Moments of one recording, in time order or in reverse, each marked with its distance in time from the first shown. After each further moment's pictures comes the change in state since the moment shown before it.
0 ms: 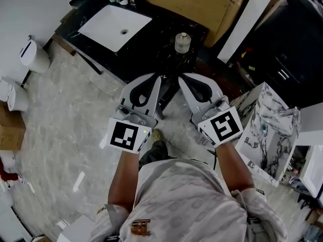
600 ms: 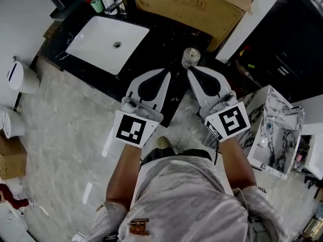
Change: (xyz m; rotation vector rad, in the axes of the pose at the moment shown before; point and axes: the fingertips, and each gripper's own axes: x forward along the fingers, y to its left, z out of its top) left arm 0.079 0.095 -0.030 -0.027 0.017 -0.205; right arm 0.104 -0.071 -0.016 -0.027 0.048 -0.187
